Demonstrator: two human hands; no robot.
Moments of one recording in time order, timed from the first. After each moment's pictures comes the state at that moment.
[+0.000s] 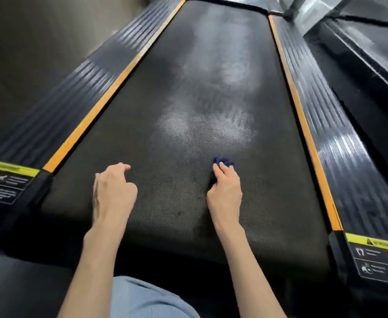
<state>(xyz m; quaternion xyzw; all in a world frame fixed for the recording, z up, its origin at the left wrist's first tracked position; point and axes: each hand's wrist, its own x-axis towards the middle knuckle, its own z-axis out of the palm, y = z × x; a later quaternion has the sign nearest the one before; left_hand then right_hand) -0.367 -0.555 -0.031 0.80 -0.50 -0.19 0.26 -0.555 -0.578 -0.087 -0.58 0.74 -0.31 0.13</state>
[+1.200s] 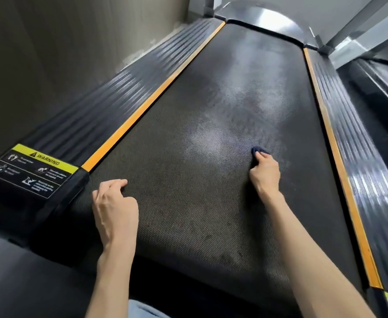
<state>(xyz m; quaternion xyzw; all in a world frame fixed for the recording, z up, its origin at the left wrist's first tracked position) -0.325 -0.550 -0.064 0.83 -0.36 -0.13 0.40 -0.588 -0.707 -0.076 -0.62 0.74 -0.23 0.07</state>
